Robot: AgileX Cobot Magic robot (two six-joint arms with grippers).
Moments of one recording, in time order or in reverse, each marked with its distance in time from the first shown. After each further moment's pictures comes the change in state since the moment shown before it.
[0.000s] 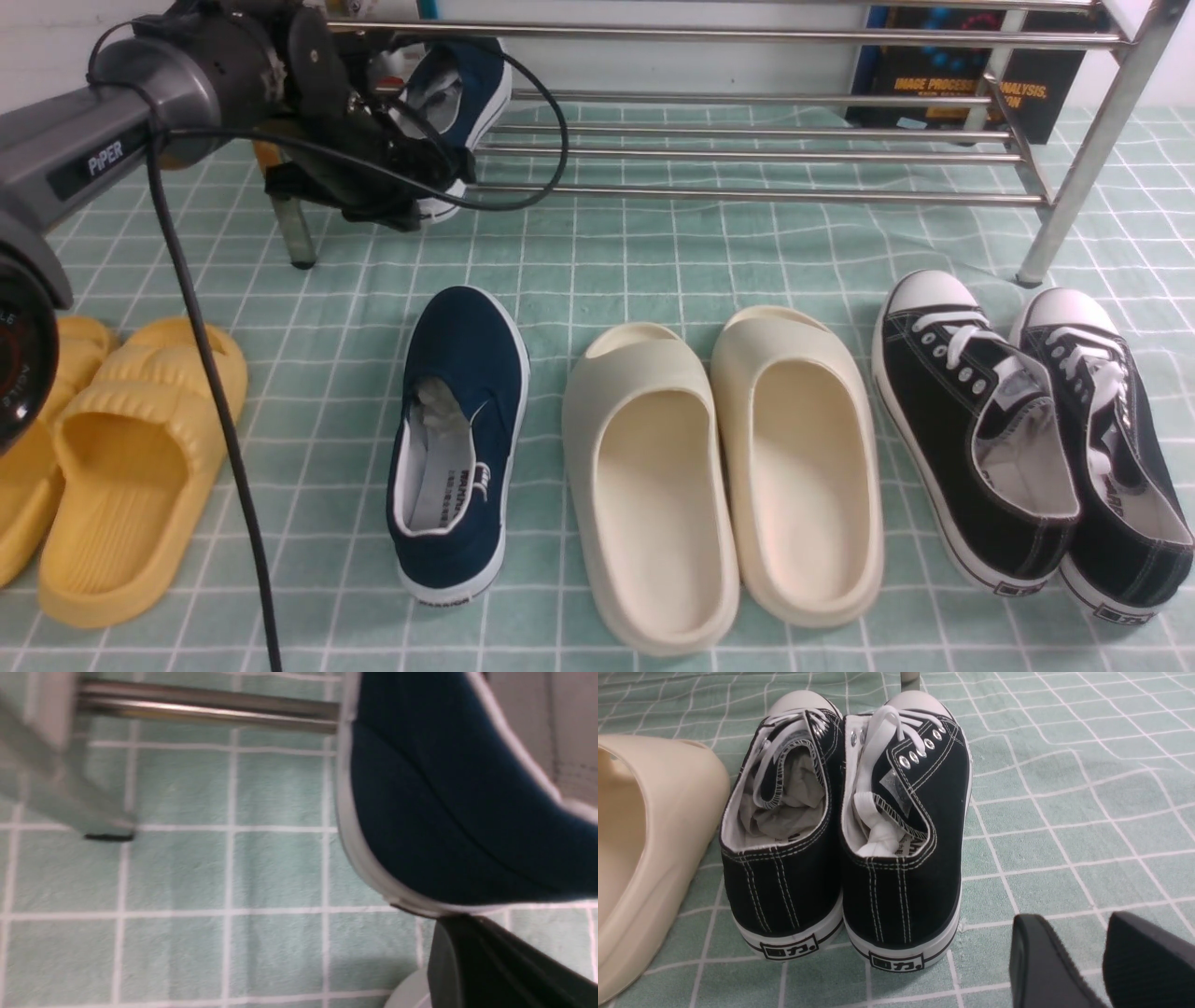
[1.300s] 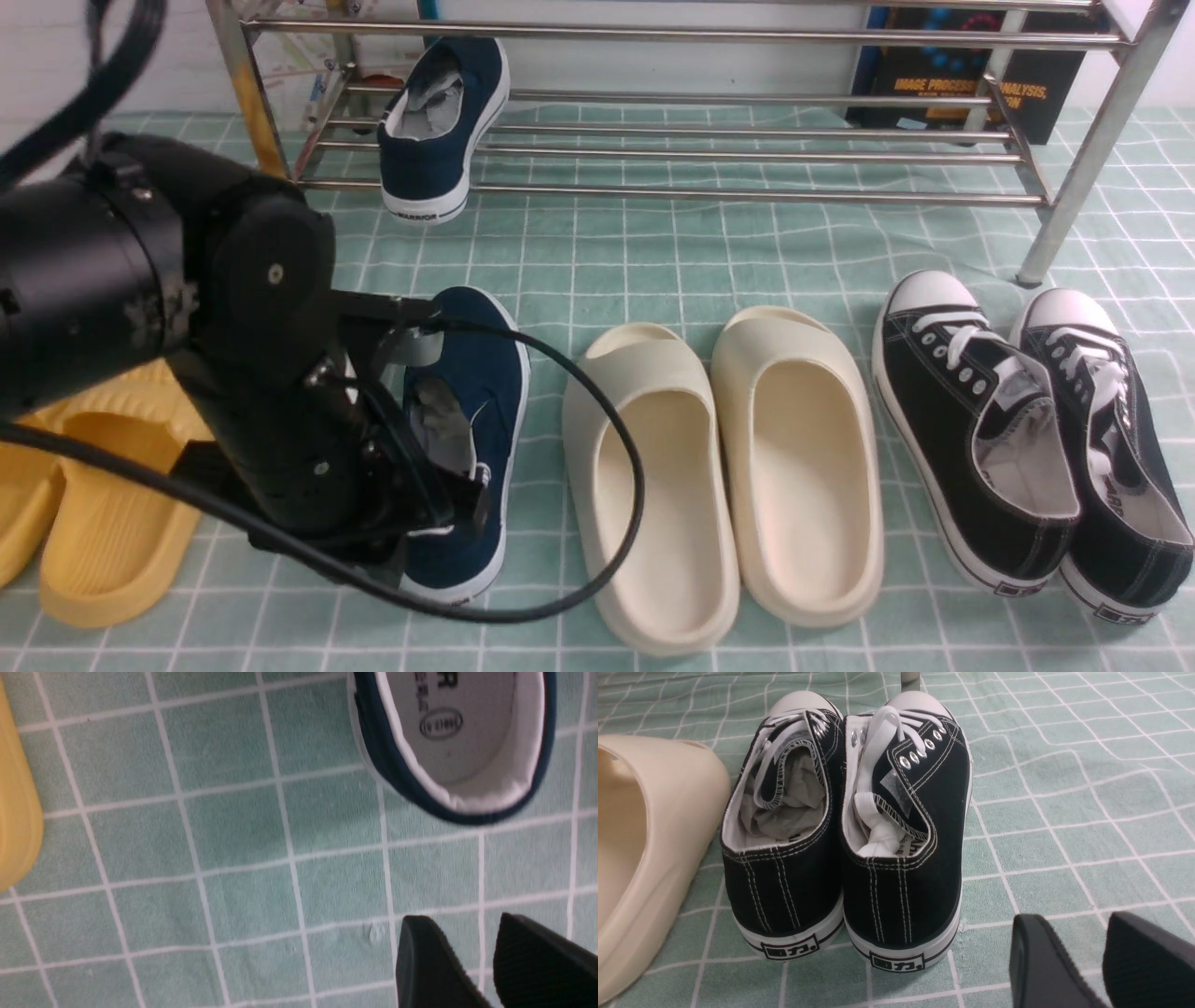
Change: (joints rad) right arm 0.000 0.000 0.000 0.000 0.000 0.000; left arm -0.328 -0.647 0.784 0.114 0.339 -0.241
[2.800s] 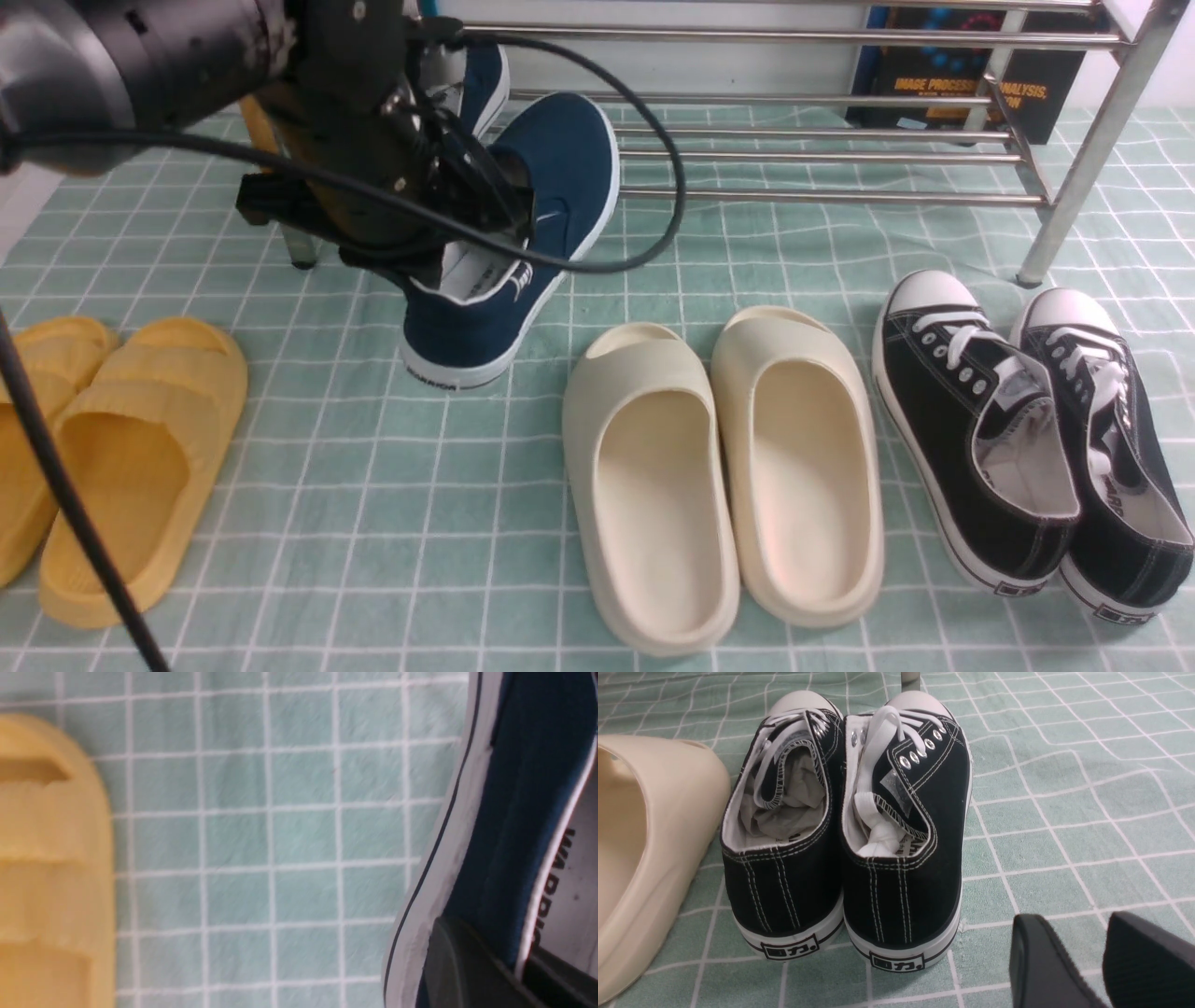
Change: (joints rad) right arm 0.000 0.000 0.000 0.000 0.000 0.000; left arm 0.084 0.260 -0.580 0.092 0.043 -0.037
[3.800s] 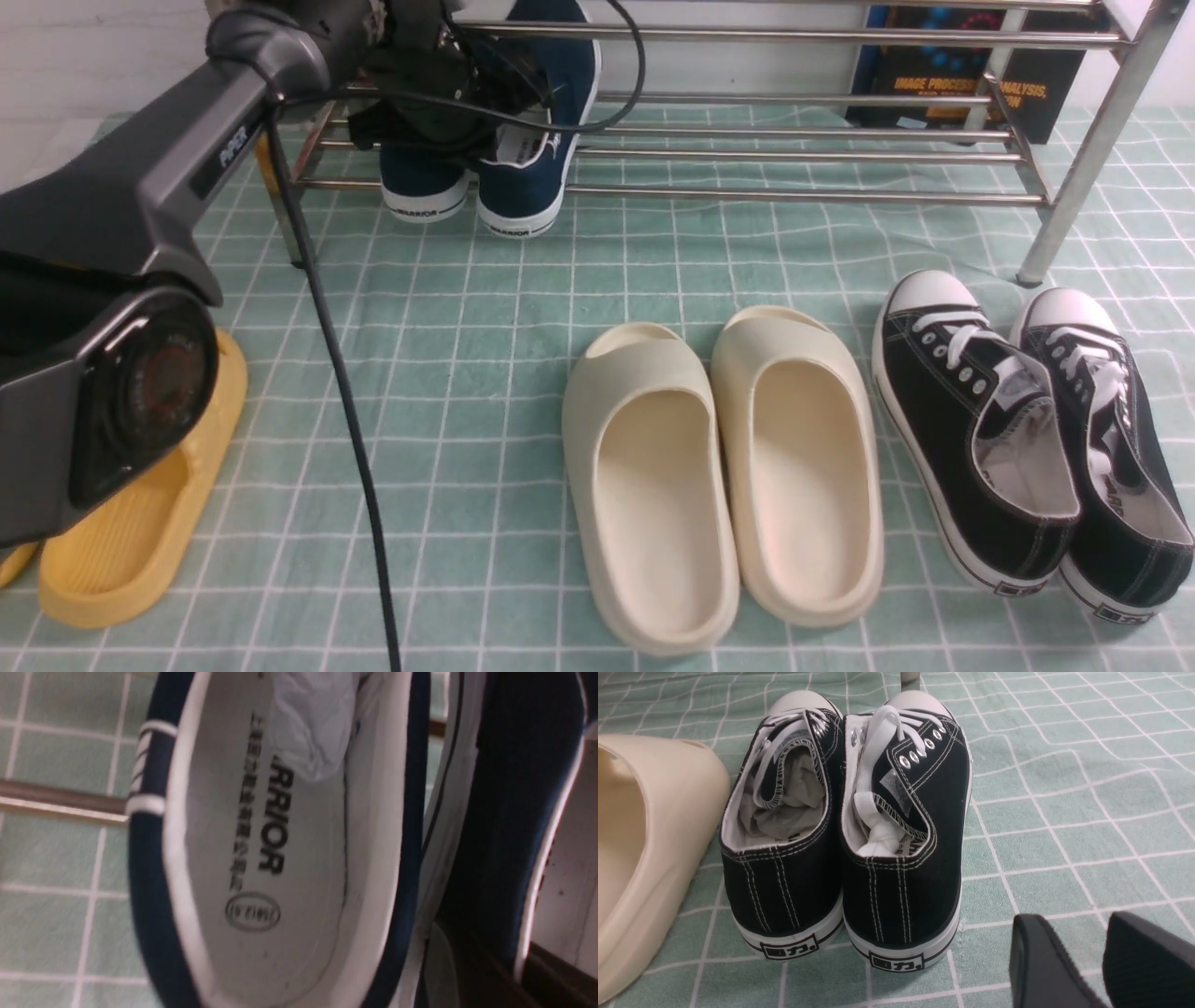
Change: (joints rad) right arm 0.000 0.000 0.000 0.000 0.000 0.000; left arm 0.150 0.589 -0.669 -0.138 -0.184 0.014
